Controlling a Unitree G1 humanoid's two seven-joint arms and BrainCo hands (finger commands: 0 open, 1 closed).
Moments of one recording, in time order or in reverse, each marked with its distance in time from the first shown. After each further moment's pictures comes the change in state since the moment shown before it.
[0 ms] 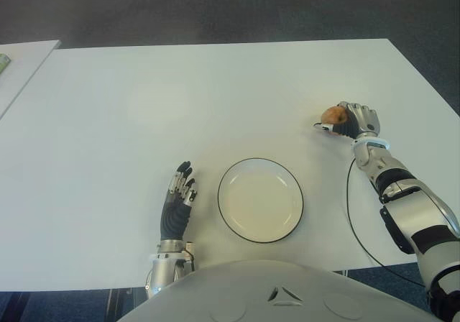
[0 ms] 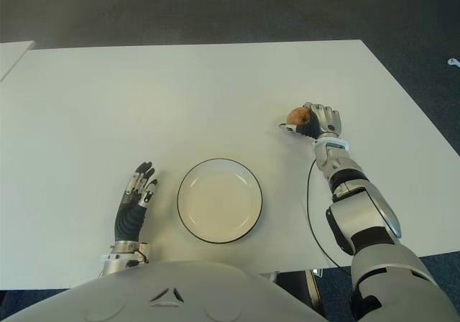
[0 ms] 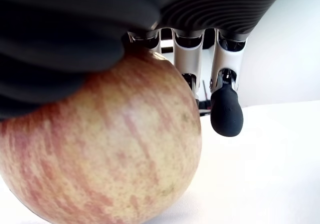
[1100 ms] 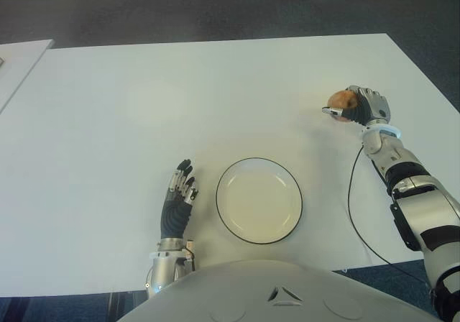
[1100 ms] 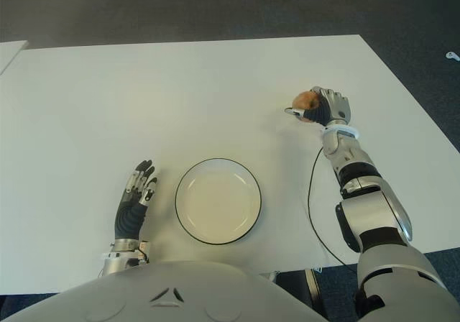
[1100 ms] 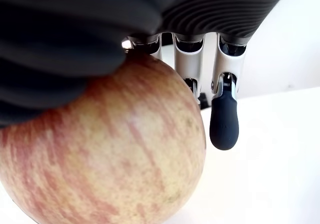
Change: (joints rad) left arm -0.008 -0.002 0.000 0.002 0.014 -0.024 0.000; right arm -0.017 -0.054 -0.134 -0.153 0.072 -0.084 0.047
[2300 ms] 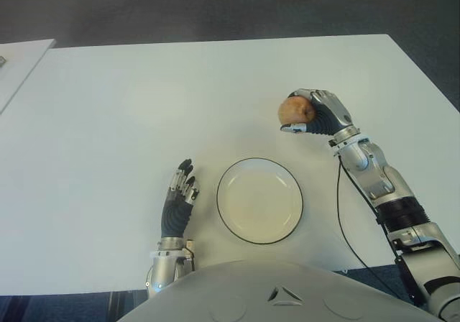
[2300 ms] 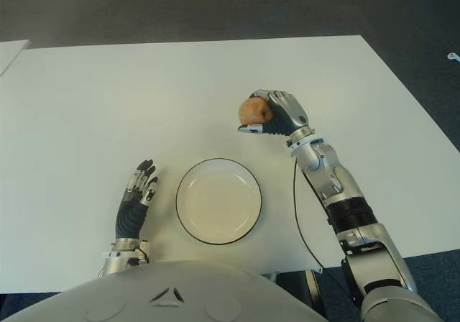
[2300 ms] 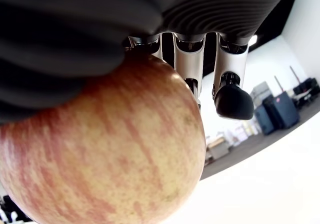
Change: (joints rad) left arm -0.016 0.006 0.005 0.024 0.019 -0.016 0.006; right arm 0.443 0.024 -0.087 -1.029 0.018 0.009 0.417
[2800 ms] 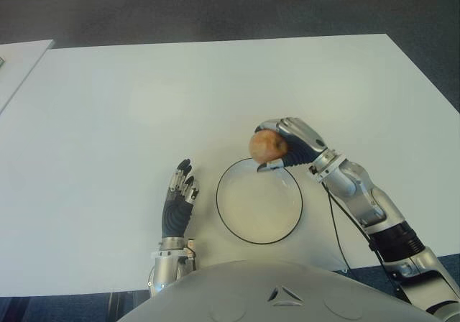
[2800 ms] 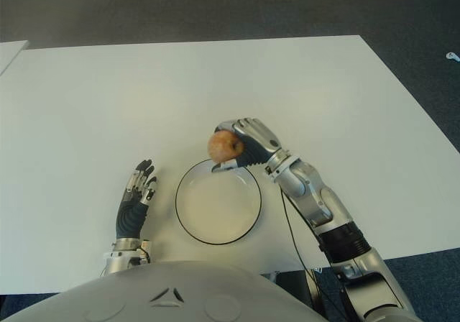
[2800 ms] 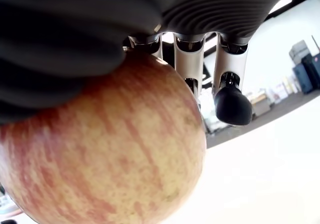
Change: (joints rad) left arm 0.002 -0.015 -0.004 0.000 0.019 0.001 0.033; right arm 0.145 0.031 0.083 -0.225 -0.029 -0.051 0.157
